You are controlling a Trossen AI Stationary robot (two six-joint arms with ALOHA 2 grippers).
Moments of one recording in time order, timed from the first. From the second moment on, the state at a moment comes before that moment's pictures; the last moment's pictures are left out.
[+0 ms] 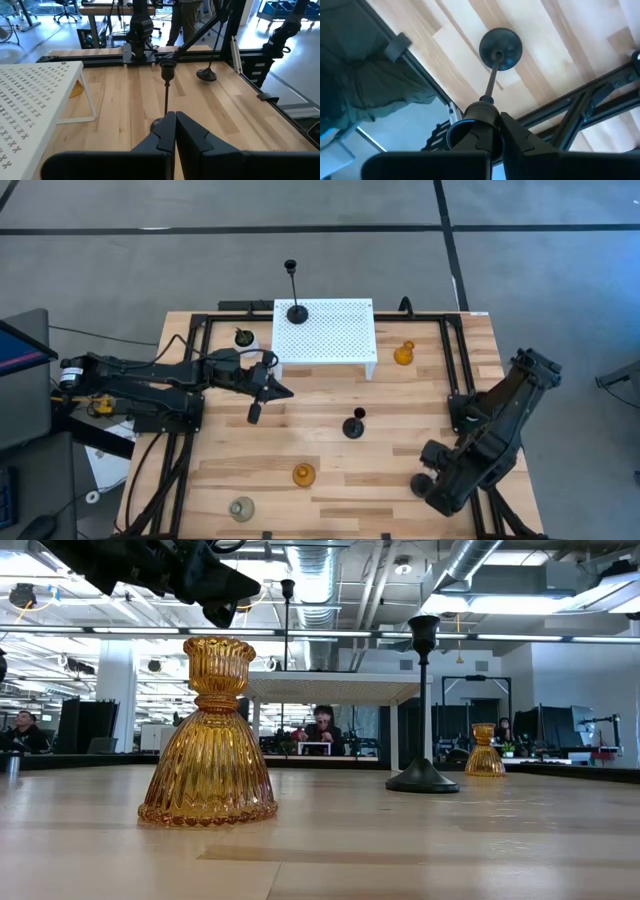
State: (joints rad) left arm 0.09 0.85 0.54 0.25 0.26 0.10; right arm 0.86 1.52 1.53 -1.45 -0.10 1.49
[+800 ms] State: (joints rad) left arm -0.01 0.94 0.65 0.19 0.26 0.09; right arm 0.63 1.48 1.67 -1.37 0.11 0.92
